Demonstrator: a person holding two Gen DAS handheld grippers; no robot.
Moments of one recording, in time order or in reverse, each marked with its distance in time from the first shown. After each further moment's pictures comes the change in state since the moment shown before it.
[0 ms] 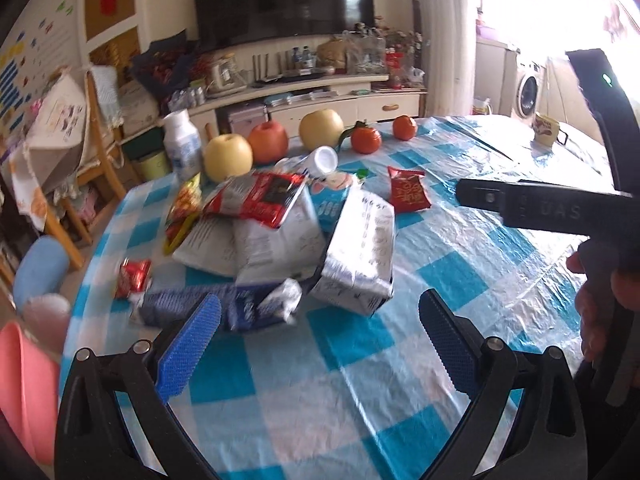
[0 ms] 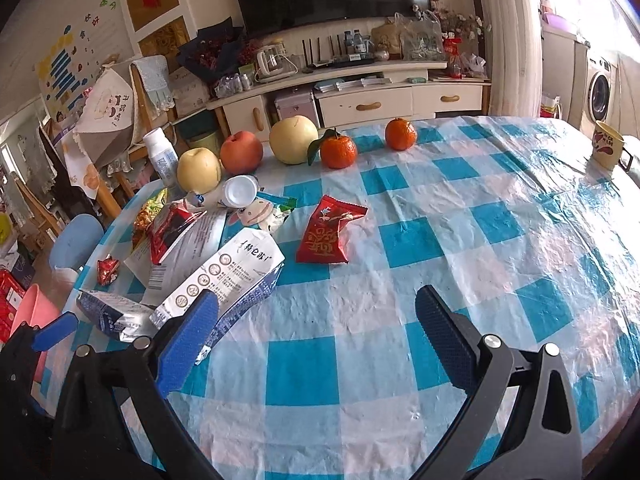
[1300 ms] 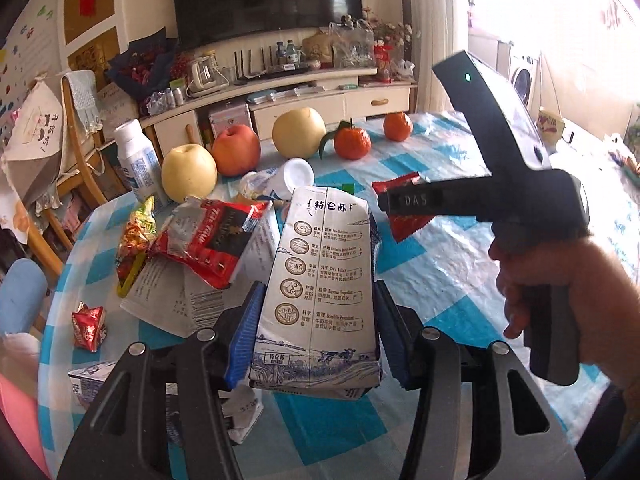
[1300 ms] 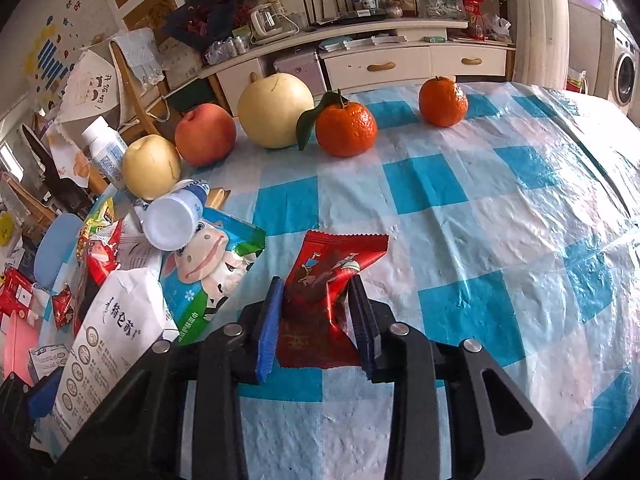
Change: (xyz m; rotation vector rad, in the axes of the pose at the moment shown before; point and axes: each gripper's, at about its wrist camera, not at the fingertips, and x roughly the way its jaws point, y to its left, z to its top) left arm 0.052 -0.010 0.037 -0.009 0.015 -0.042; right arm 0.126 -0.015 0.052 0.002 0.132 0.038
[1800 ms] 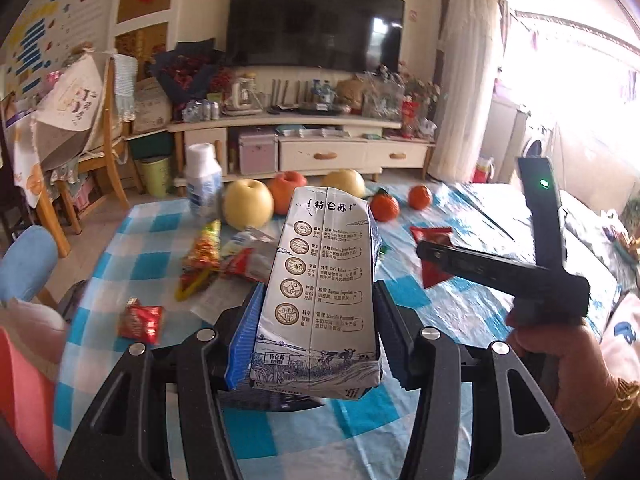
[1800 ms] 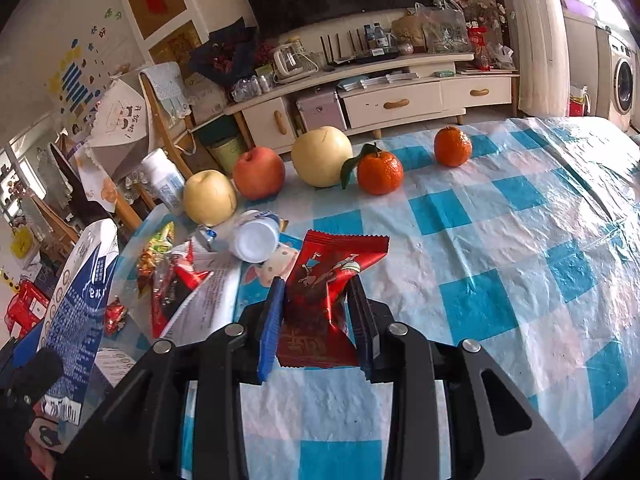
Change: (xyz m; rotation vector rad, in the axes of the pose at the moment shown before) left arm -0.070 0.070 0.004 -0.193 -0.142 -0.005; right arm -0.064 0.032 -0.012 0.006 -0.140 0.082
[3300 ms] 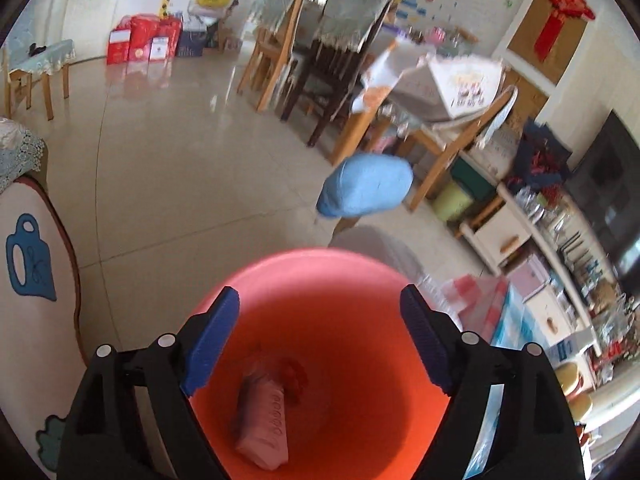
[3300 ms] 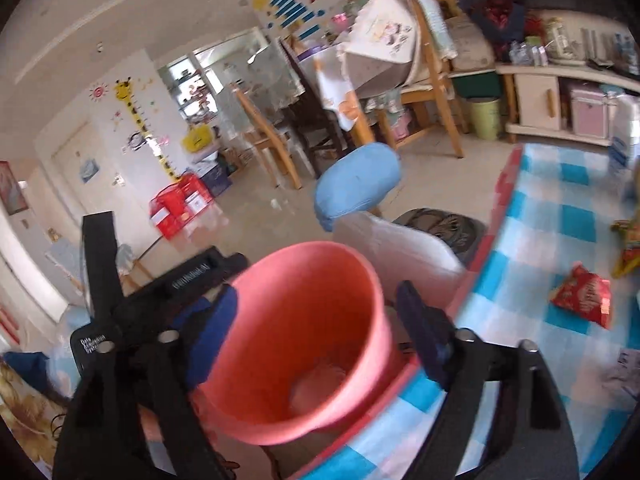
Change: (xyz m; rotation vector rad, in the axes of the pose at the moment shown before) left arm -0.155 0.387 -0.112 -0.942 -0.152 0.705; right arm 0.013 0.431 -0.105 -0.351 0.155 0.650
